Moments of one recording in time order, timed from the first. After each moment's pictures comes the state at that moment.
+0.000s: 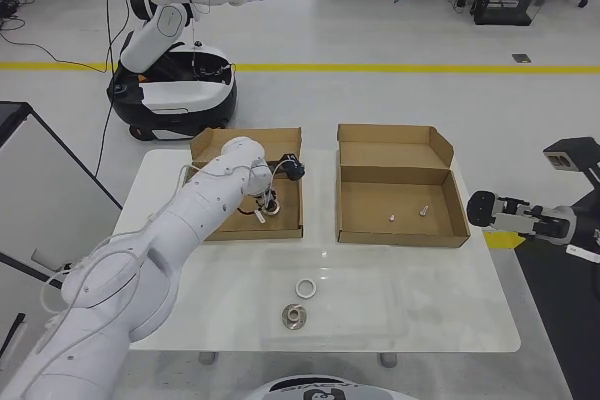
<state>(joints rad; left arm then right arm) 0.44 -1.45 -0.36 -0.65 0.87 -0.50 -1.03 -1.63 -0.78 1.98 -1.91 0.57 -0.26 1.39</state>
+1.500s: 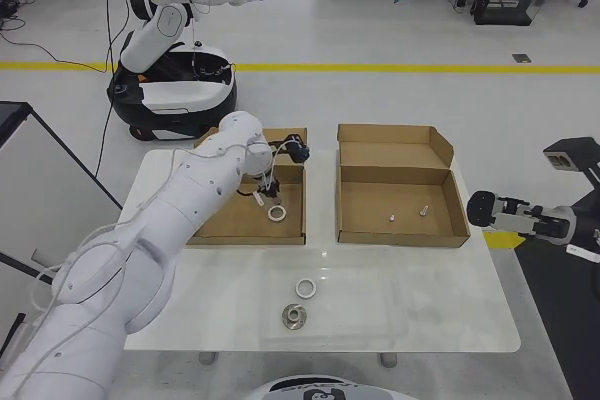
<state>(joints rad) 0.42 -1.41 -0.49 -0.81 0.89 -0.58 -1.17 -1.63 -0.78 1.98 -1.91 0.57 -0.26 1.39</state>
